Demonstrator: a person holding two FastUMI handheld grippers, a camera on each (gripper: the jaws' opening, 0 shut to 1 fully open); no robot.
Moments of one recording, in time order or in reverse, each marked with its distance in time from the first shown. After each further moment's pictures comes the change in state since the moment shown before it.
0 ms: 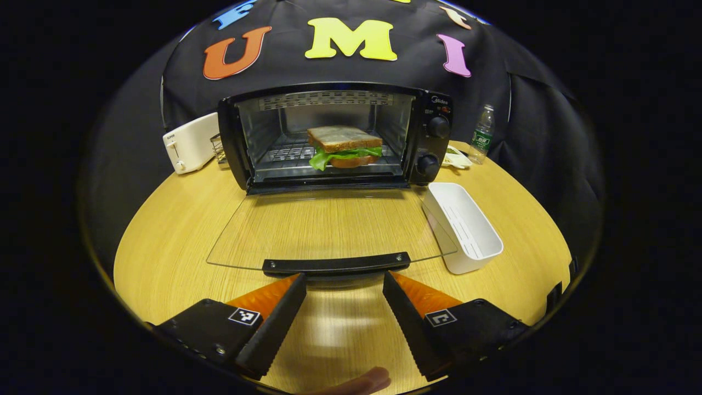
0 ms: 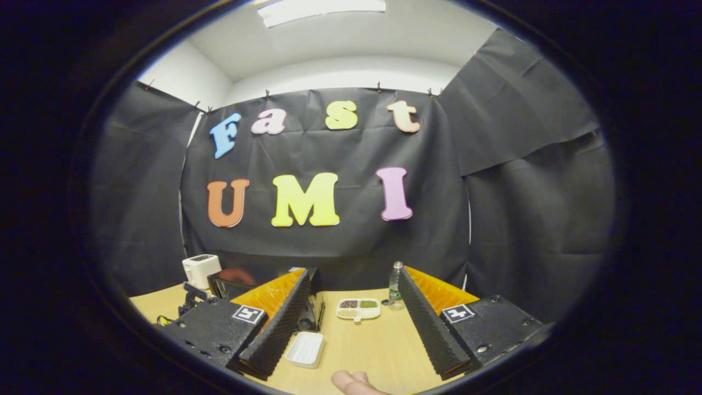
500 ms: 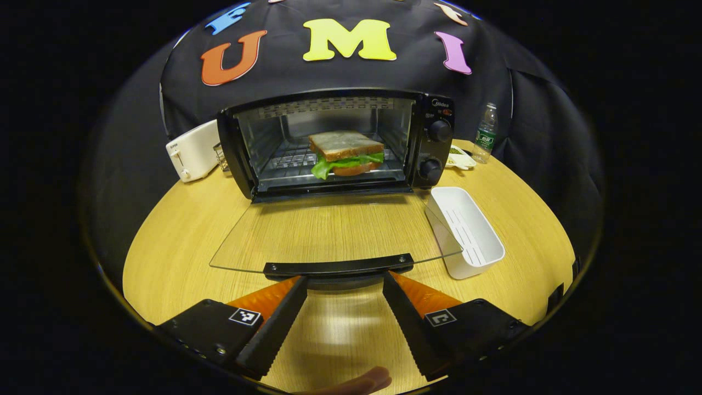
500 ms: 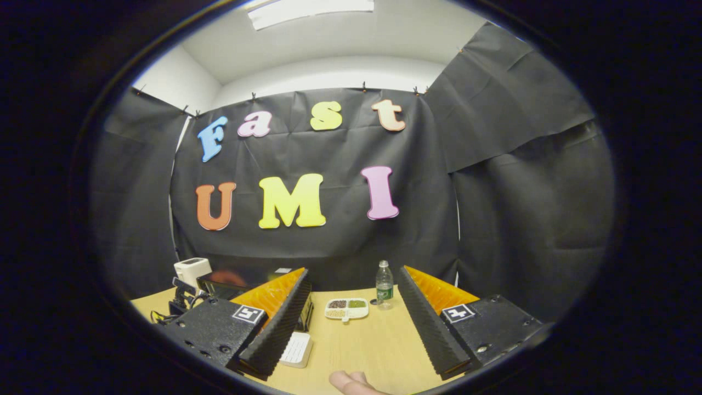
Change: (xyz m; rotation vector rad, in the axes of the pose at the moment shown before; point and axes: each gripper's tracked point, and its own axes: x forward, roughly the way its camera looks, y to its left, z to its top) left arm -0.011 0.003 0.021 0.042 -0.020 0.043; right arm 0.004 -0.033 0.008 0.022 -0.004 -0.025
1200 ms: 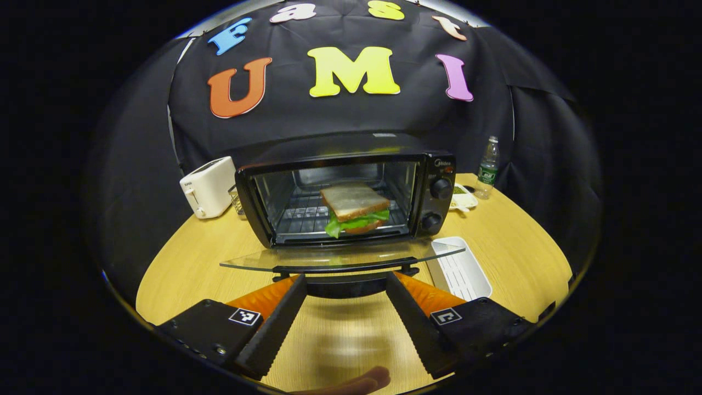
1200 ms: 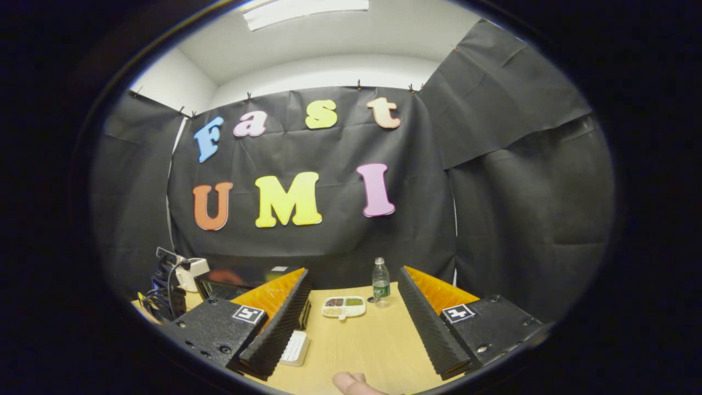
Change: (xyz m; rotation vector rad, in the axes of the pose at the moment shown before) left arm -0.022 0.013 0.080 0.016 -0.187 0.039; right arm 0.000 -0.018 -0.006 0.003 0.022 -0.017
